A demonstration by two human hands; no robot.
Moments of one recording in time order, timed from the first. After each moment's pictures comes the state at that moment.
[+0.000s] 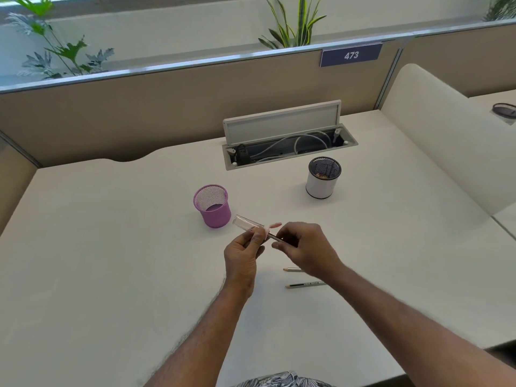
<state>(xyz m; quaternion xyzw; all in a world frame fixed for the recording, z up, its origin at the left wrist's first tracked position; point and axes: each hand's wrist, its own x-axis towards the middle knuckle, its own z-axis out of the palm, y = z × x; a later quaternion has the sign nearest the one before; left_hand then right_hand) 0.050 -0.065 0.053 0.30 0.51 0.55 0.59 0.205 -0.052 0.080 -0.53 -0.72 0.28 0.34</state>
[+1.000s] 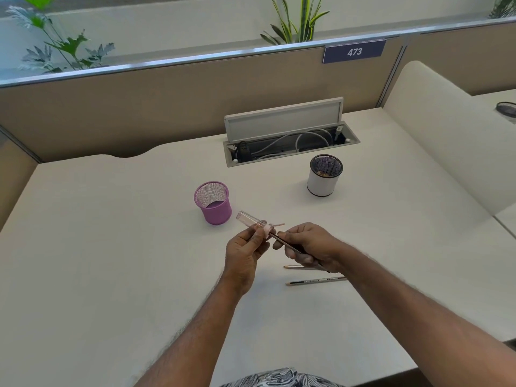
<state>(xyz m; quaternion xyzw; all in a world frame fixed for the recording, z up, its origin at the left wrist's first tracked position) 0.042 -0.063 0.059 0.29 0.43 0.53 0.67 0.217 -0.038 0.090 -0.48 -0.41 0.74 0.23</state>
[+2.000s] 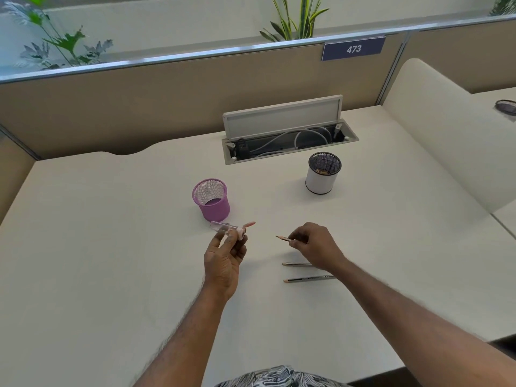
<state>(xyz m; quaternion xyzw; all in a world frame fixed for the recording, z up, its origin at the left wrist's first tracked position) 0.014 -0.069 0.046 0.15 0.44 0.60 0.65 0.235 -0.035 0.030 -0.64 -0.65 0.34 0.22</state>
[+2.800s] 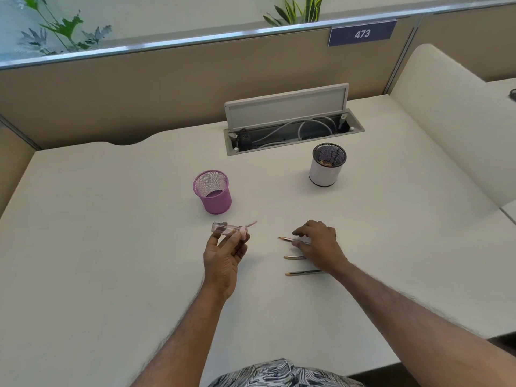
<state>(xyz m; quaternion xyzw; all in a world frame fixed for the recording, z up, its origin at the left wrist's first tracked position) 0.010 -0.078 0.035 0.18 0.47 0.59 0.63 0.239 -0.038 -0.009 -0.65 -0.70 0.24 0.18</state>
